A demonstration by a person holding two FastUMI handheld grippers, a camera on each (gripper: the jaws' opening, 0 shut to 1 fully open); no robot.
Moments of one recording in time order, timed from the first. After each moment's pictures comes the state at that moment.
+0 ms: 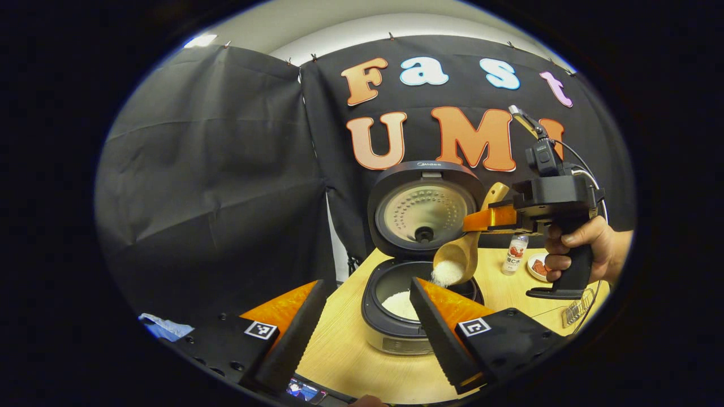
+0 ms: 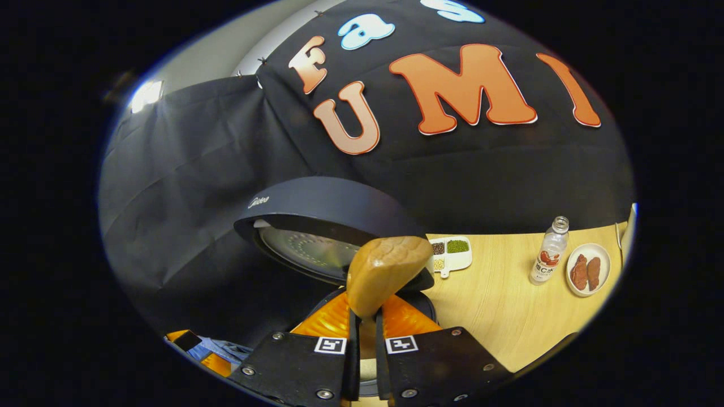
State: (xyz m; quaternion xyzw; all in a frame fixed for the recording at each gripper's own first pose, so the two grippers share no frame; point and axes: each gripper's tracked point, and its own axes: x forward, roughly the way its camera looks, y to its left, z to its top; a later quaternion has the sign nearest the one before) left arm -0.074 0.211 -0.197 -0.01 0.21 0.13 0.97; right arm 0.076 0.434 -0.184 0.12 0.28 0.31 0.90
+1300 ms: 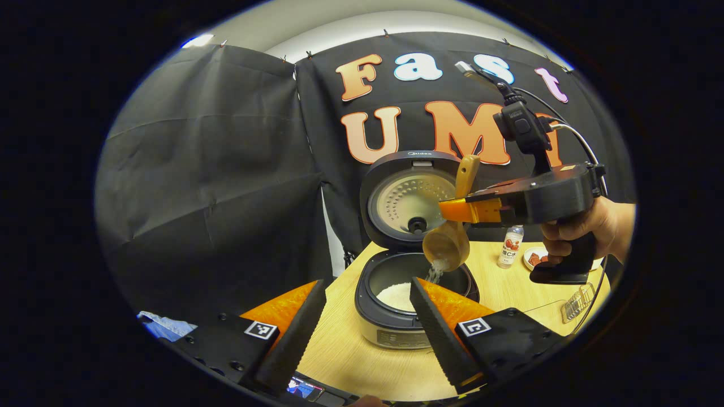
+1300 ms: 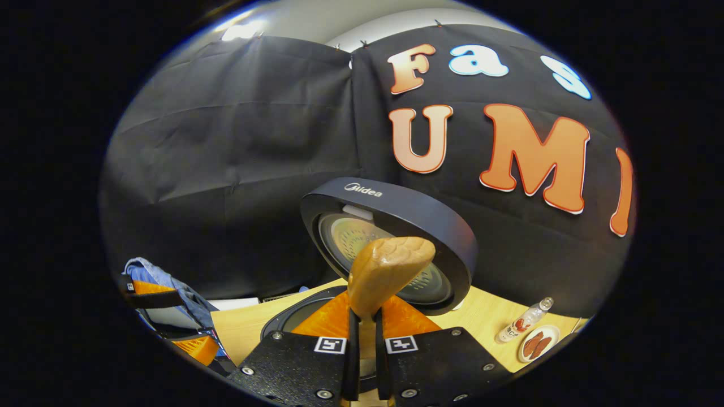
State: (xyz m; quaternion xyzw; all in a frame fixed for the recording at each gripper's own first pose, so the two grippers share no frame) left arm -0.082 0.199 -0.205 -0.01 0.21 0.12 0.97; right arm 0.049 0.468 -0.150 -0.07 0.17 0.40 0.90
